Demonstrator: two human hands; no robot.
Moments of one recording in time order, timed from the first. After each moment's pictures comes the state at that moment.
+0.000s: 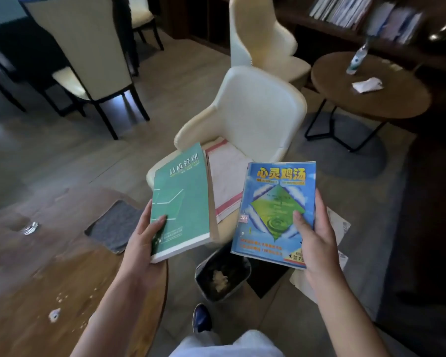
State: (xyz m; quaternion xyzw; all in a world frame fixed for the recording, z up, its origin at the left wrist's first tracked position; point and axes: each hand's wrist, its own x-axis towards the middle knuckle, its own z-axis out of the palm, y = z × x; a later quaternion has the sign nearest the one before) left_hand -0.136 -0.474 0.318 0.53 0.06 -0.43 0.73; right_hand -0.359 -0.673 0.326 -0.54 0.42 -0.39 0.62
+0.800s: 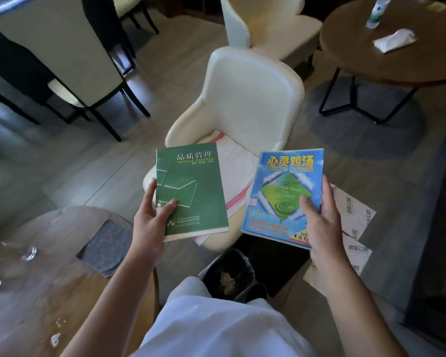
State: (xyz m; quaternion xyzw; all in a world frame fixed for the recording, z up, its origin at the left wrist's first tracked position) left_hand -0.110 -0.671 0.291 0.68 -0.04 -0.32 0.65; right_hand -0.356 -0.872 0.273 -0.50 0.44 -0.38 0.64
